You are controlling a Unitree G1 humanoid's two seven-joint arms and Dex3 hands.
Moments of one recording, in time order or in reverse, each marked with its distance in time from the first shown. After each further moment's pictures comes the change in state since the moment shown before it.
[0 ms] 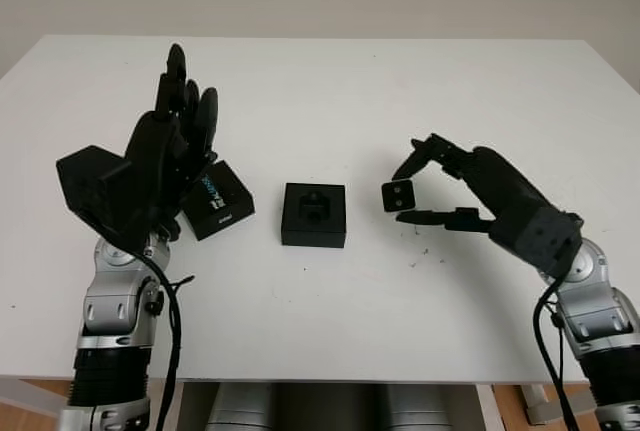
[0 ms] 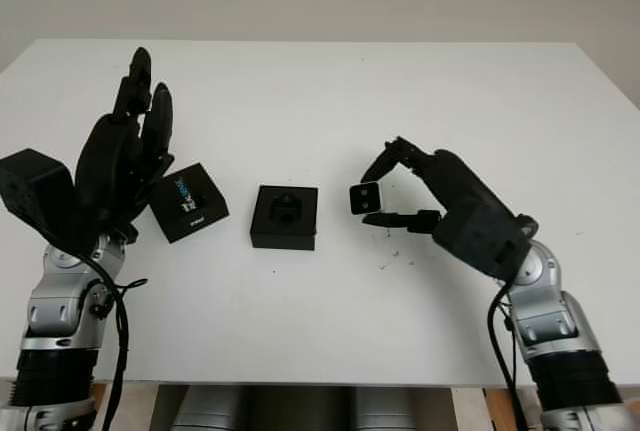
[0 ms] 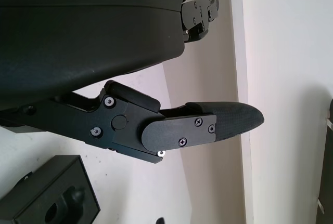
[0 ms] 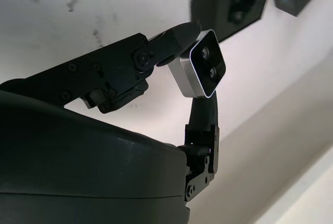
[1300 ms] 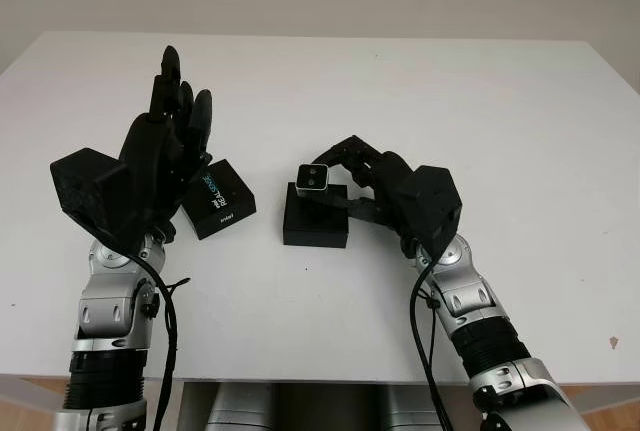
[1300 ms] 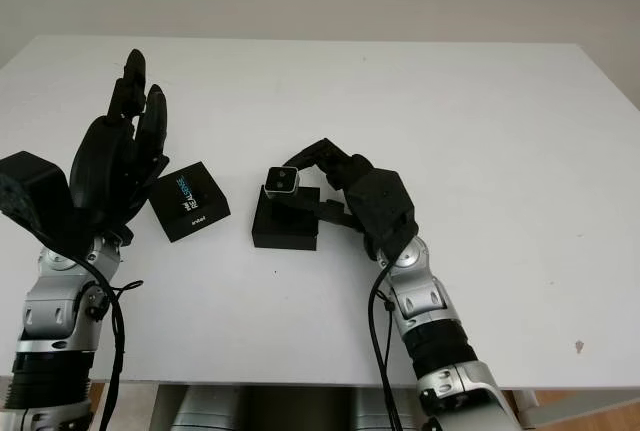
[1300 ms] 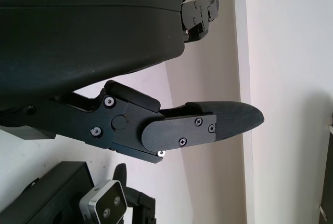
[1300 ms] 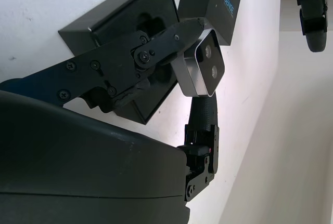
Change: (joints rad) left arm 0.011 0.007 0.010 -0.002 -0.003 0.001 0.001; right arm -0.133 0.378 0.048 0.212 0.124 0.198 -0.046
